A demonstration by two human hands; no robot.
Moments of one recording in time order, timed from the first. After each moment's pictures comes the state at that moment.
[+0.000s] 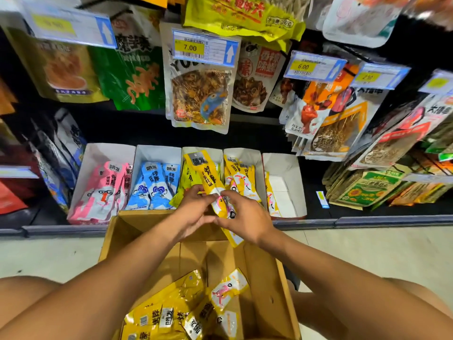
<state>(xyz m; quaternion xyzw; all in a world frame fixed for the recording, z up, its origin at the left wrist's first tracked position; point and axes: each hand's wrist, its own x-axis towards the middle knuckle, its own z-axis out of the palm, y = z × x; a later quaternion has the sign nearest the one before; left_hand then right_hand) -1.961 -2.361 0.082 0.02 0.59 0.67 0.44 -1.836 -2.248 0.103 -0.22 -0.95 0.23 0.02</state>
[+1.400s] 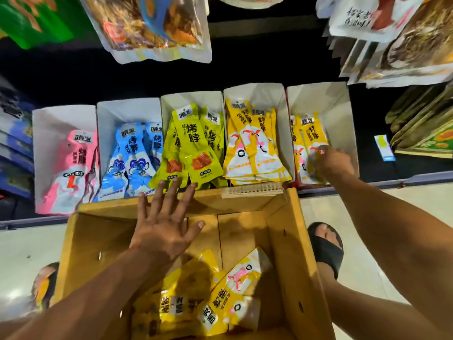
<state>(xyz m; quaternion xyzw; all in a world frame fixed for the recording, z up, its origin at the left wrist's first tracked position) -1.979 -2.382 -0.039 0.40 0.90 -0.04 0.19 -1.836 -1.938 -0.138 -0.49 -0.86 0.09 -0.11</state>
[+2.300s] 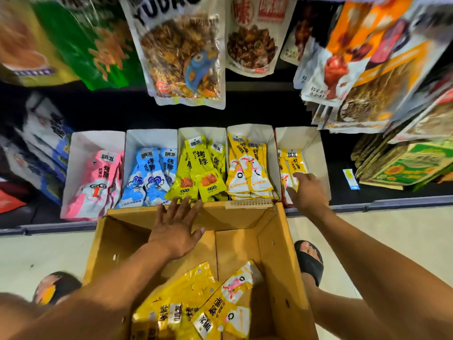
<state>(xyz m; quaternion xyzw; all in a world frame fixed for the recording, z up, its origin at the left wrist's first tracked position) -1.977 -2.392 -0.014 0.41 0.88 -0.06 0.25 -1.811 -2.046 -0.034 -0.41 -0.90 0.15 0.01</state>
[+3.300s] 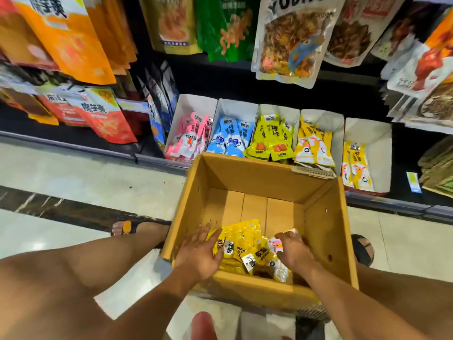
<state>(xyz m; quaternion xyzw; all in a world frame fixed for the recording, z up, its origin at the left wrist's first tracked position) -1.830 -2.616 -0.039 0.26 0.92 0.03 0.29 -1.721 -2.328 -0.098 -0.22 -0.92 0.18 -0.26</state>
